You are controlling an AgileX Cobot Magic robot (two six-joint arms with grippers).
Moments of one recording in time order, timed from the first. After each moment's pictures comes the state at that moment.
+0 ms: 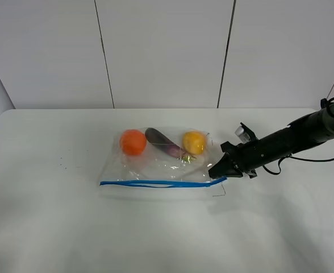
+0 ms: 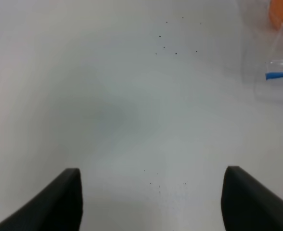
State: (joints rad) left arm -0.02 0.00 -0.50 0.09 1.06 -0.03; right arm 0.01 2.17 -1.12 1.19 1.02 -1.05
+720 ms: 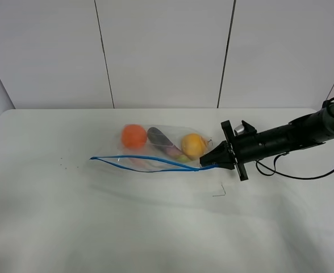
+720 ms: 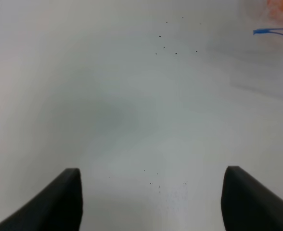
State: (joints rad) left arm -0.02 0.00 -0.50 0.09 1.06 -0.03; right arm 0.01 2.17 -1.12 1.37 1.20 -0.76
